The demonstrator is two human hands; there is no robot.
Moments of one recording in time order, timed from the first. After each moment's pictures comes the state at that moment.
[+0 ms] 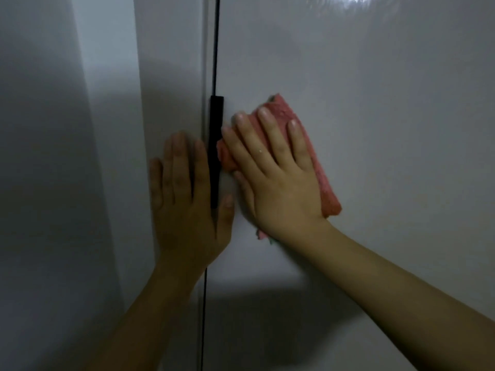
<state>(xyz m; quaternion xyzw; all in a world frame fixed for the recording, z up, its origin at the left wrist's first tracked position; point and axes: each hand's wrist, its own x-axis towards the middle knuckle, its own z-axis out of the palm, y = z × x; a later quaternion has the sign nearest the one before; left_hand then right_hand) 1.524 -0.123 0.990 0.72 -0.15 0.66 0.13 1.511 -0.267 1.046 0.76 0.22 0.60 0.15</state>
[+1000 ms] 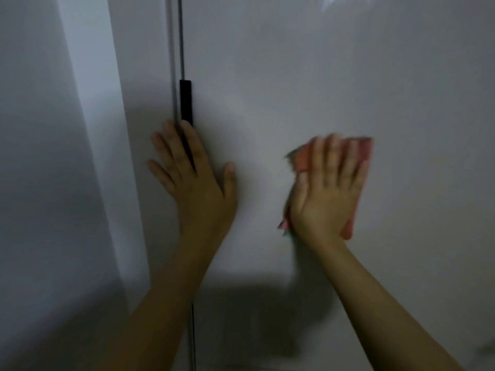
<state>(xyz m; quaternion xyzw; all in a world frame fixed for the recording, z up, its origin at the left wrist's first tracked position) 1.487 -0.177 0.997 0.78 -0.07 0.55 0.29 1.481 -0.354 0.986 0.78 -0.02 0.63 -0.02</state>
